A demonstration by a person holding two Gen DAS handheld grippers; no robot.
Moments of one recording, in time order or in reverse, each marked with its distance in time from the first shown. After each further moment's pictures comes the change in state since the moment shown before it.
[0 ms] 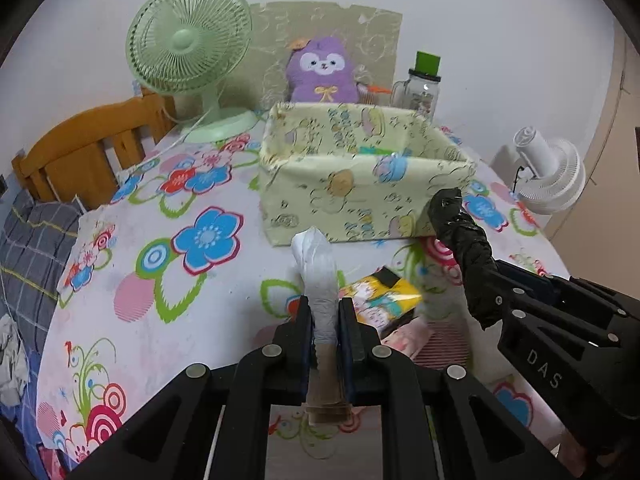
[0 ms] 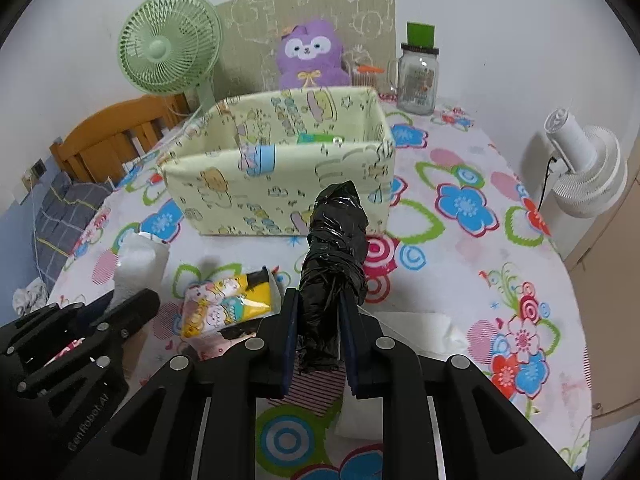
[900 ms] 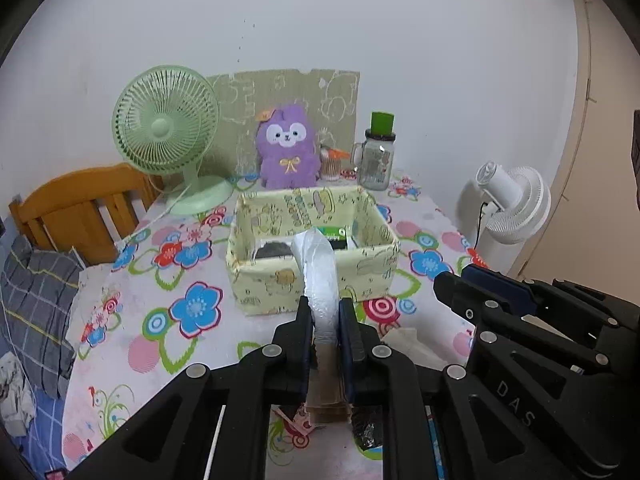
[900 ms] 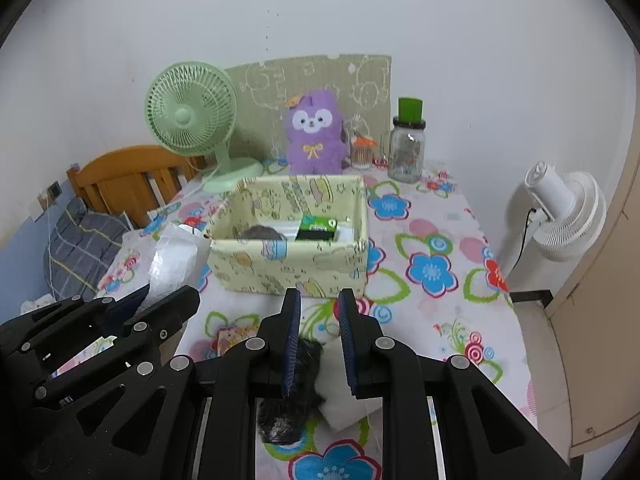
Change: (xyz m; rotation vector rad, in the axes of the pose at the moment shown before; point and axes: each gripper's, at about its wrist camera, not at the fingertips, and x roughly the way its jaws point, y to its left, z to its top) left arm -0.074 -0.044 0.040 0.065 -0.147 -0.045; right arm -0.091 -0.005 0.032 -0.030 -0.158 0.011
